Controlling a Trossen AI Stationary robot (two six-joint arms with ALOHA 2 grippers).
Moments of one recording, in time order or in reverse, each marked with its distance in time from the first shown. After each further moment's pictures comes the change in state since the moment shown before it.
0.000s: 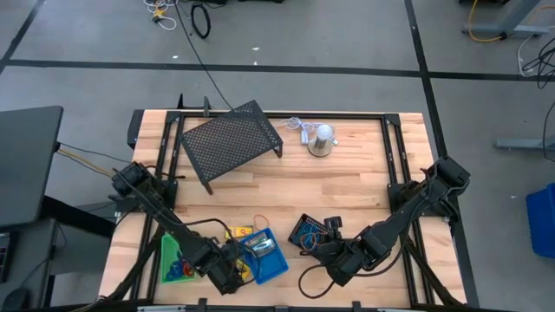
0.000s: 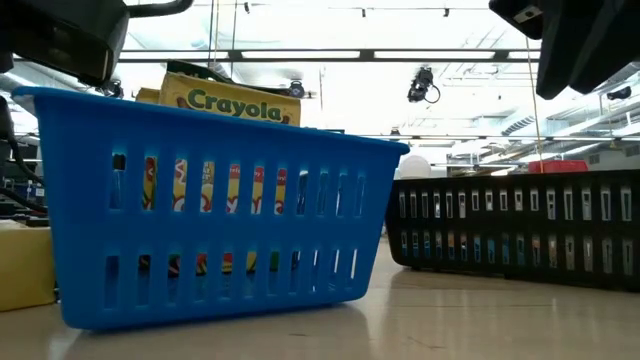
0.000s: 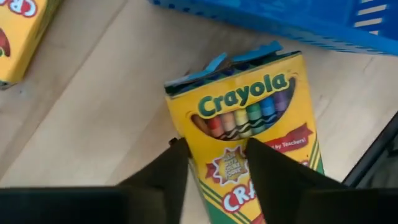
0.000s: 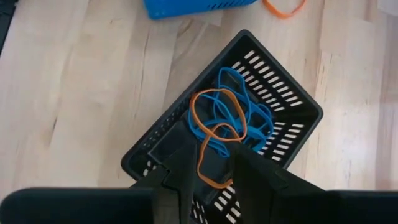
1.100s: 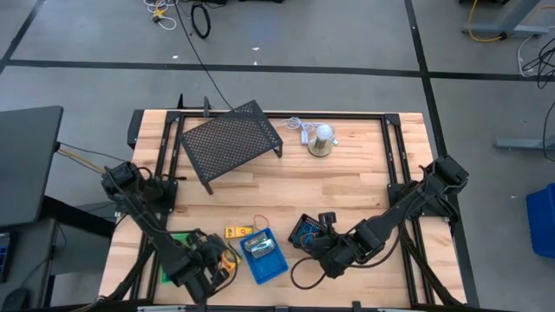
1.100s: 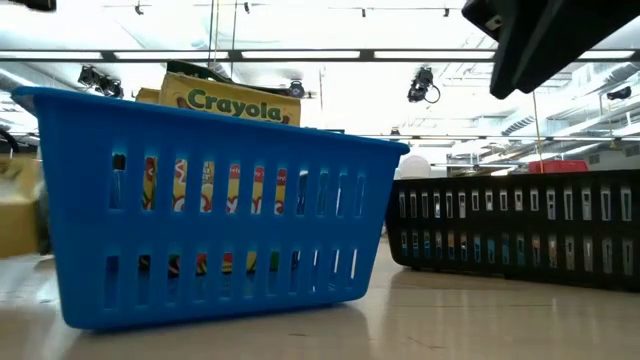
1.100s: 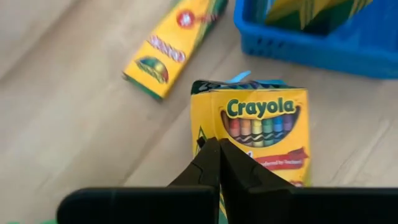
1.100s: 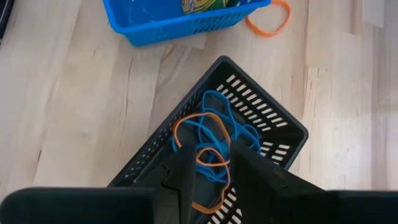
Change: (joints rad) left arm -0.159 -0.110 0.048 -0.330 -0.345 -0.170; right arm -0.064 0.000 0.000 0.067 -0.002 -0.036
